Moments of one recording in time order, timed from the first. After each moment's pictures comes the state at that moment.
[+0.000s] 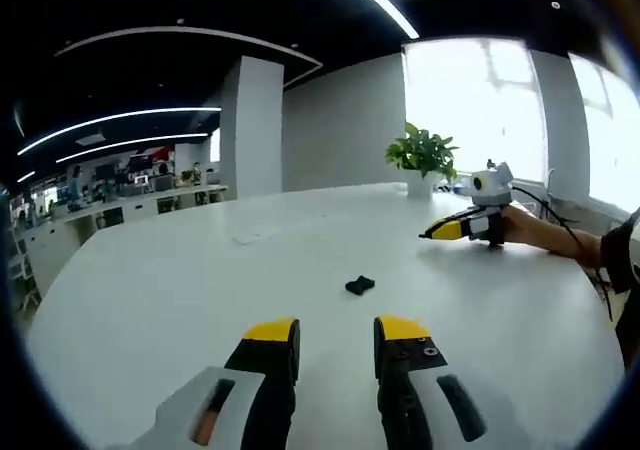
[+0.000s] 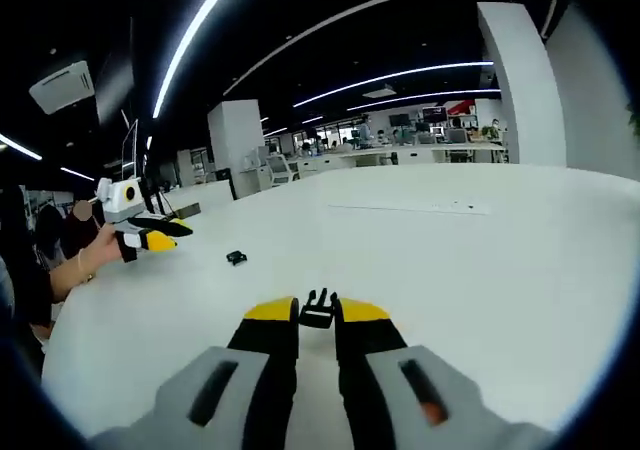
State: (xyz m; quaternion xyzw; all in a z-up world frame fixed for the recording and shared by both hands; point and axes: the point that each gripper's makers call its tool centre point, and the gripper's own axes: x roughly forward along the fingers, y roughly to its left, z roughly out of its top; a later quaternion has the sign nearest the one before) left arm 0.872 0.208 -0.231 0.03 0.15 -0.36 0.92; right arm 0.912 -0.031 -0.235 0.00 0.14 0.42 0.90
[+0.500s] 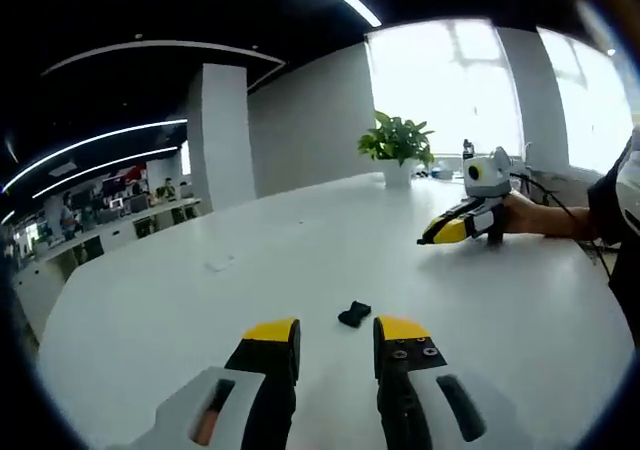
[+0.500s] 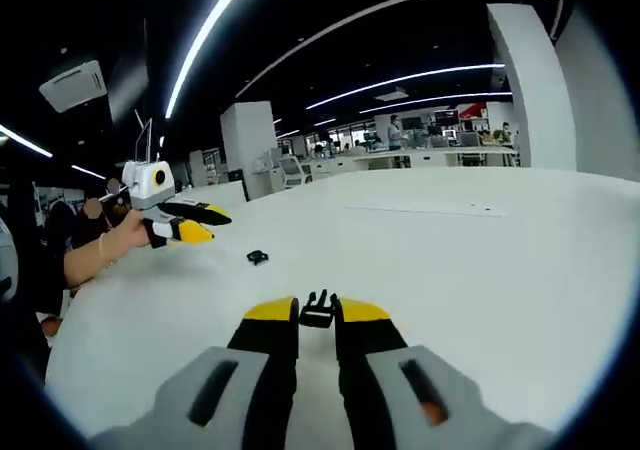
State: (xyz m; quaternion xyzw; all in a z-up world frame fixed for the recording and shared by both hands) left arm 0.909 0.169 -0.219 0.08 0.15 -0.42 0.89; right arm 0.898 -0.019 -0.232 0.01 0.13 0.43 0.89
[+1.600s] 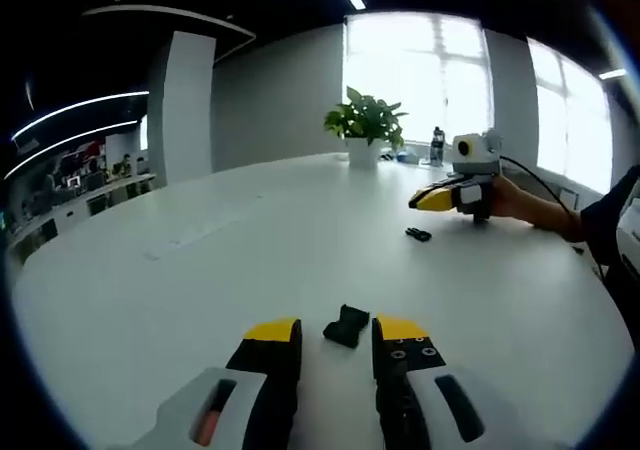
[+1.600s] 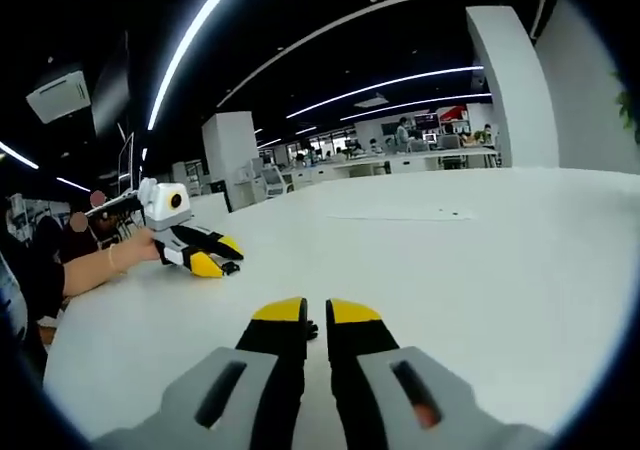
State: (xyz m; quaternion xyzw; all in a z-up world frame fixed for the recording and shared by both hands) left arm 0.929 0.125 -0.258 0.08 0.20 -0.49 0.84; right arm 0.918 -0.052 -0.226 0.03 0.12 0.40 0.91
